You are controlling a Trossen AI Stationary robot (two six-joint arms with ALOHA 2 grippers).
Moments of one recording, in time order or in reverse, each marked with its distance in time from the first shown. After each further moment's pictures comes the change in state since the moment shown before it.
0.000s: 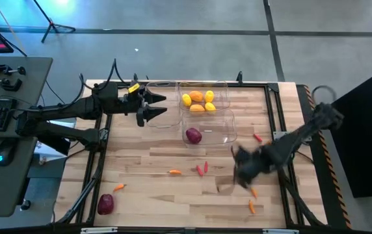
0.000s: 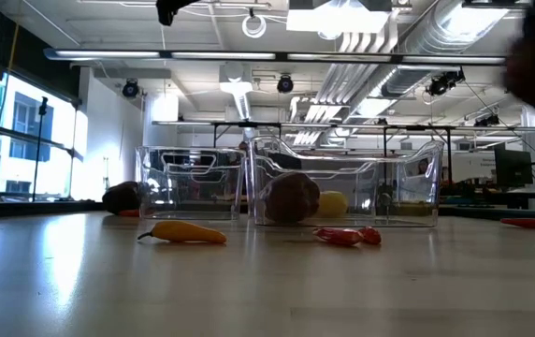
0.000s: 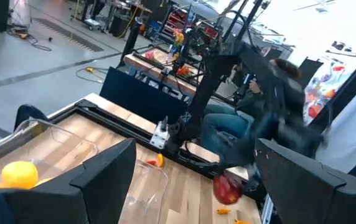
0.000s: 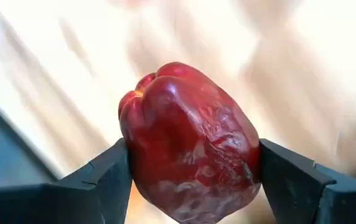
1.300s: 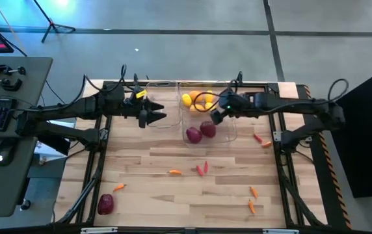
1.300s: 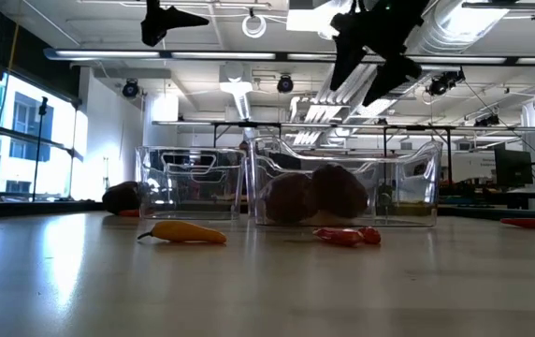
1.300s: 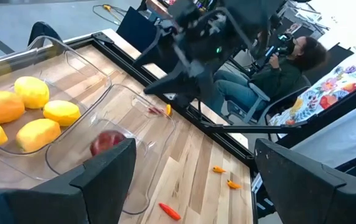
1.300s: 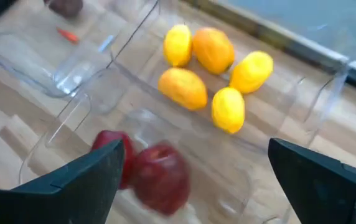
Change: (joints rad) left arm 0.000 0.001 0.000 -0.213 0.016 -0.176; right arm -0.721 -0.050 -0.011 0.413 0.288 -0.527
